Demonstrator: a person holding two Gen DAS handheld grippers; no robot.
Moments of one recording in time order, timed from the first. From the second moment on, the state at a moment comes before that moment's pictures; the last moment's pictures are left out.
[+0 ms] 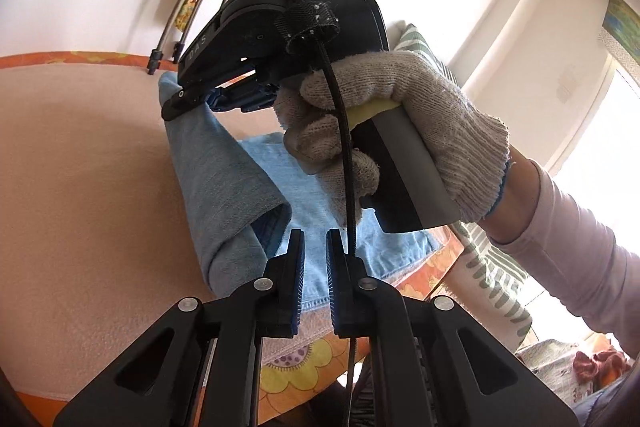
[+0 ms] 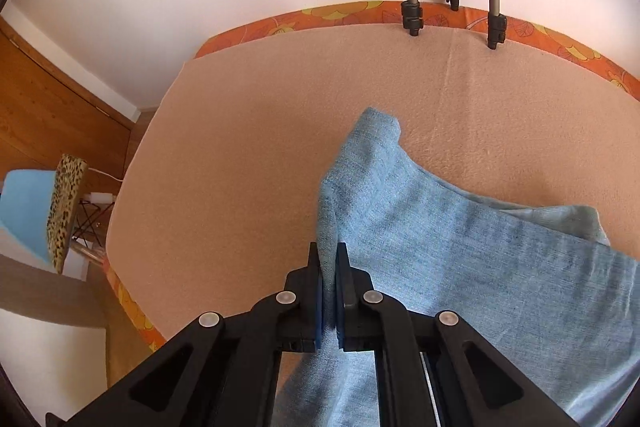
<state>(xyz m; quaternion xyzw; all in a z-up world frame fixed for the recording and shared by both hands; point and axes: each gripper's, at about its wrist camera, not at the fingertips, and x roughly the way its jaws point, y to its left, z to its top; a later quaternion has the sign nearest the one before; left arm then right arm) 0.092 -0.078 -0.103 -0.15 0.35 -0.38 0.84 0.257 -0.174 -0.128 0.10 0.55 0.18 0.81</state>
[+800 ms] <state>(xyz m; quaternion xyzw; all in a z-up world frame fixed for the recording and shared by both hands) 0.162 -0.206 -0.116 -0.06 0.41 -0.44 0.79 0.211 -0.390 -0.085 0.18 0.48 0.14 0.85</state>
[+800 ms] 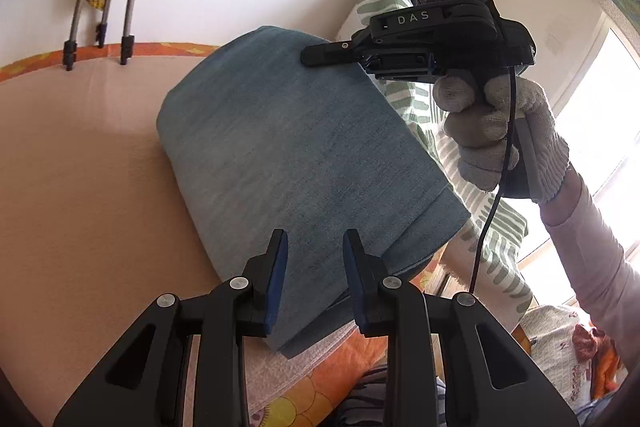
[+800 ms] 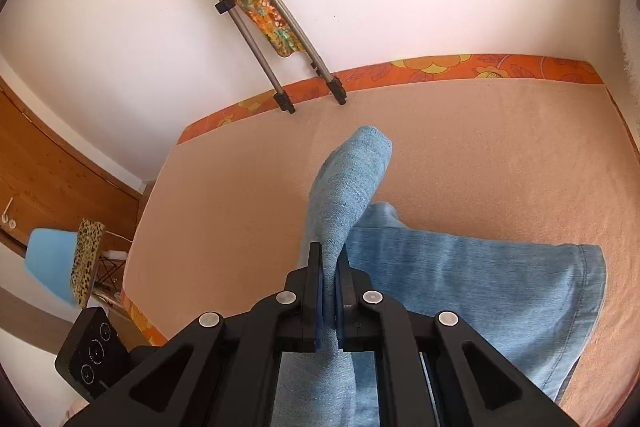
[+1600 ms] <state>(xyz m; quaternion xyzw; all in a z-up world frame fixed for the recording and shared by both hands) 0.153 -0.293 -0.144 0.05 0.44 -0.47 0.76 0.121 -0.524 -0.189 0.30 0.45 0.13 0.83</state>
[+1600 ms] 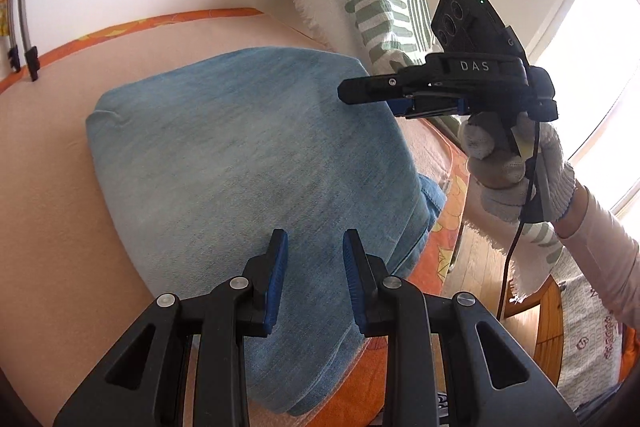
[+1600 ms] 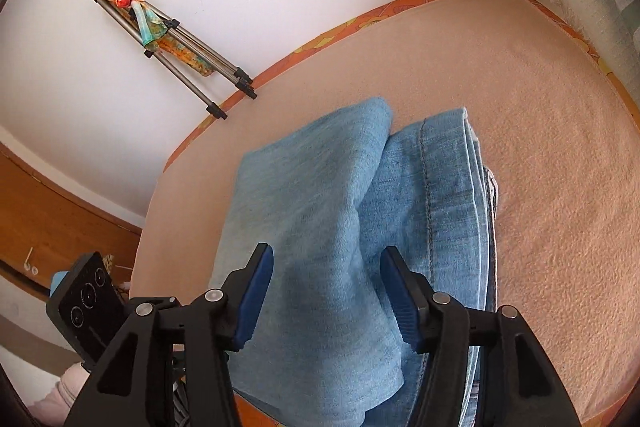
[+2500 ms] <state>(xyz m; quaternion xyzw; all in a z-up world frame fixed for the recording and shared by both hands) 0.141 -0.322 -0.167 0.09 0.45 -0.49 0.74 0.072 -0.518 -0.173 0.22 0.47 0.07 0.85</state>
